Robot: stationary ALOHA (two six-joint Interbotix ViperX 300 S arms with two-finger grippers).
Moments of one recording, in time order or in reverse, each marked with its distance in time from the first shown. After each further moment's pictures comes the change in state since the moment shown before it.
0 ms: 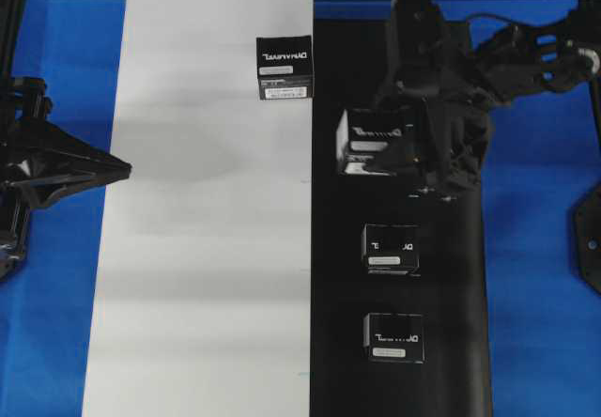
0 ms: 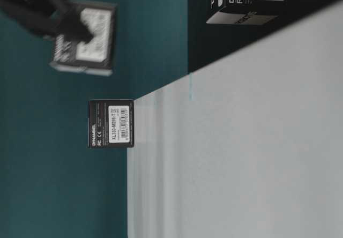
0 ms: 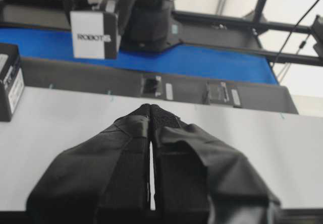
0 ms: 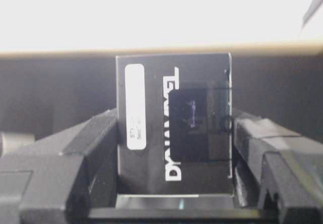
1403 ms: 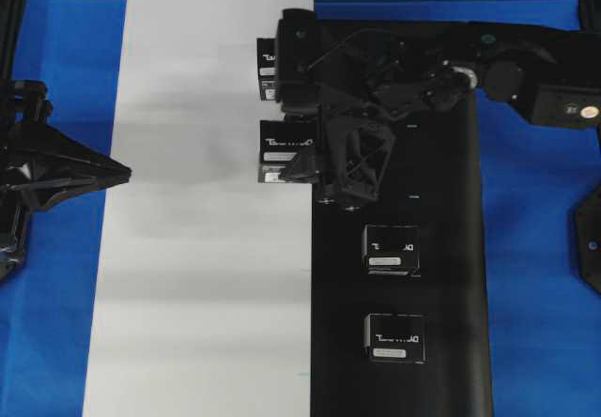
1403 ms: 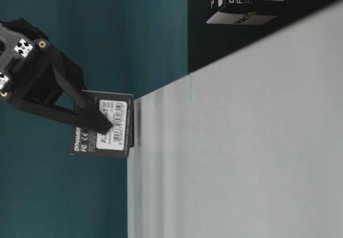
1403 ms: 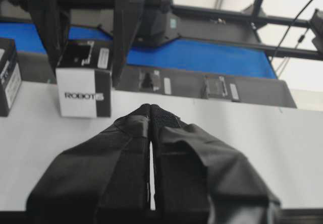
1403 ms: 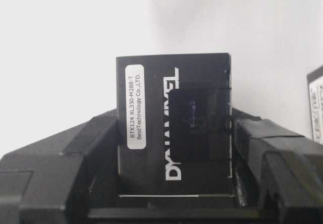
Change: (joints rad) left arm -0.008 -0.003 0.000 0.002 0.017 0.000; right arm 0.083 0.281 -0.224 -0.066 -0.055 0.084
